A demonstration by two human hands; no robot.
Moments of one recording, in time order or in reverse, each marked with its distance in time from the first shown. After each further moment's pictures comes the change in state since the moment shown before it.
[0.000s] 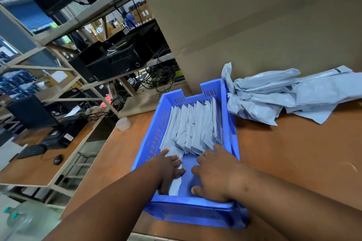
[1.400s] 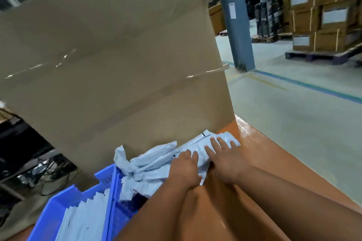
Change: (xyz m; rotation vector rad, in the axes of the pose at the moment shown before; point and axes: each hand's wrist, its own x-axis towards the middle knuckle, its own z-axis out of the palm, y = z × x) left_hand 0.144 0.167 -0.446 -0.456 0.848 -0.119; right_hand -0.213 0.371 0.097 0.124 0.281 0.821
